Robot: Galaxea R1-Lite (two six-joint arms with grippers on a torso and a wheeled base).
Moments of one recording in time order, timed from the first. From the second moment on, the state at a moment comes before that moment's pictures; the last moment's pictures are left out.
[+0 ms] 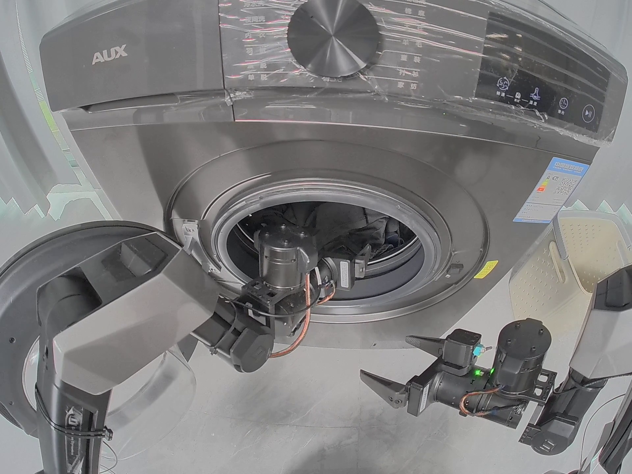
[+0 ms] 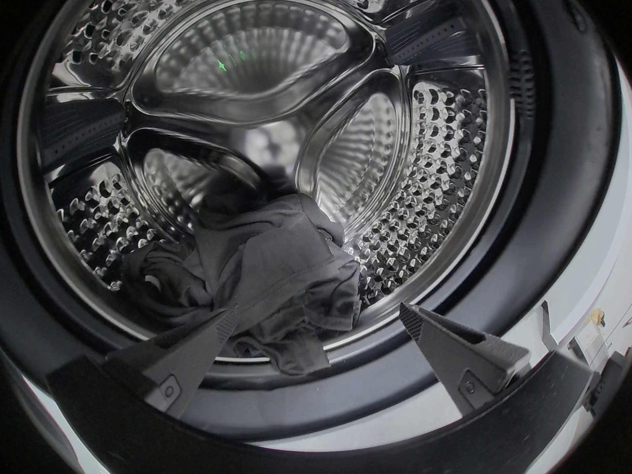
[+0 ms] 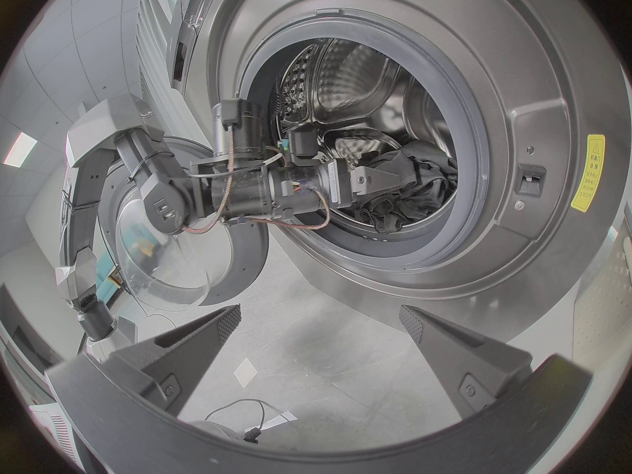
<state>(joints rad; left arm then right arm) -0.65 2.34 -1.24 -1.02 0.19 -0.14 0.73 2.00 -0.22 -1.54 0.01 0.14</state>
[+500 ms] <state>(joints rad) -0.64 2.42 -1.28 -1.07 0.18 -0.14 0.74 2.00 -0.22 -1.54 0.01 0.15</state>
